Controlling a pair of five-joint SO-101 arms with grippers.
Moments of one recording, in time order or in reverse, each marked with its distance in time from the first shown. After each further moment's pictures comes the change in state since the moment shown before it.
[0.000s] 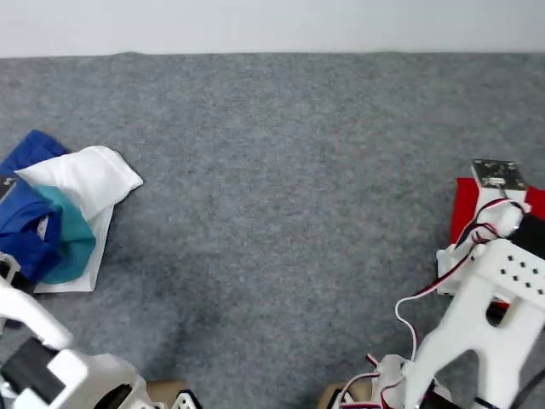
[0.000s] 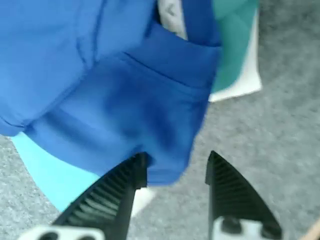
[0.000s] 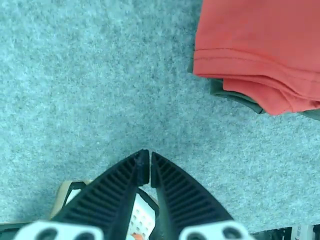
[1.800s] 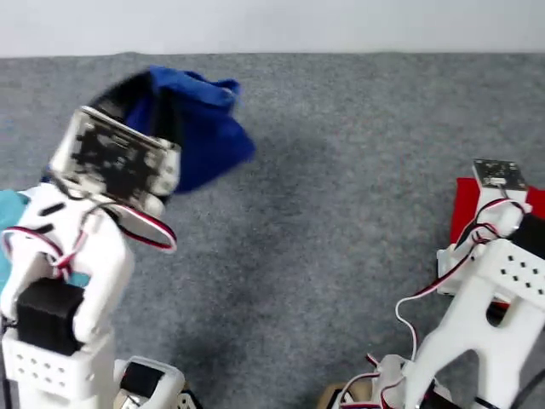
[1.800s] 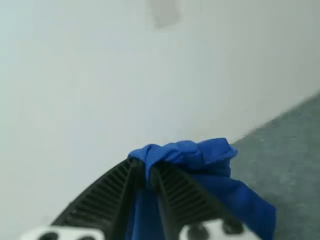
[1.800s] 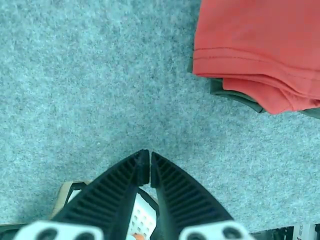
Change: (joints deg) left arm 70.3 -45.9 -2.5 -25.3 39.6; right arm 0.0 0.0 0.0 0.0 -0.4
